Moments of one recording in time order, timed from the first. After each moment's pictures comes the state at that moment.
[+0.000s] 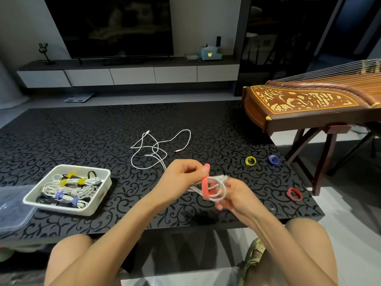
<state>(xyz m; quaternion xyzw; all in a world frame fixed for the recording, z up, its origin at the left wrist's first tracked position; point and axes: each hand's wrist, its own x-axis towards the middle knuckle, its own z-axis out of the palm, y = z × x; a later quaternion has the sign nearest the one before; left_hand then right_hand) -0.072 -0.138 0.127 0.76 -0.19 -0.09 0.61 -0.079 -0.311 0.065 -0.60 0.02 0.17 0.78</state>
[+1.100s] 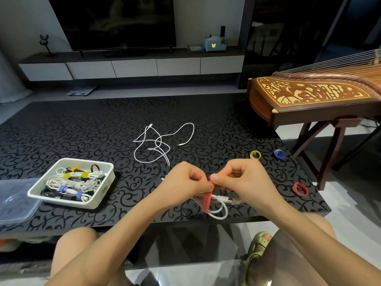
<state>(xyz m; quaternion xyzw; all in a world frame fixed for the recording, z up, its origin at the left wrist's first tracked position) -0.087 -0.132 0.129 0.79 -0.18 -0.18 0.56 -0.102 -0.306 0.134 -0.81 -0.09 0.00 0.58</state>
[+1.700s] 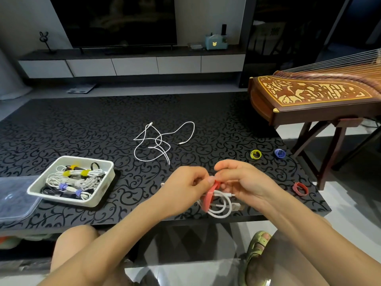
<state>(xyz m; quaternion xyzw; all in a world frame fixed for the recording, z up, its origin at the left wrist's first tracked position) -0.090 -0.133 0.121 0.87 -0.22 -0.07 0.44 -0.082 -0.304 0.124 -0.60 0.07 0.22 0.77</state>
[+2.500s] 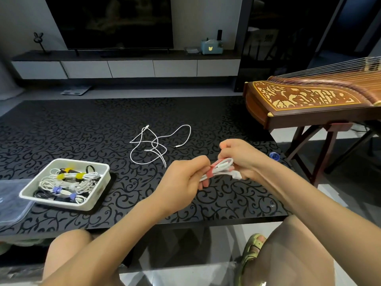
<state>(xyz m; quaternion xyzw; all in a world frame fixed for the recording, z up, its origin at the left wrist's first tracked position) -0.086 -0.135 0.126 0.83 -0.30 0.08 0.46 -0.032 -0.306 0.140 -0.73 0.05 0.15 0.66</state>
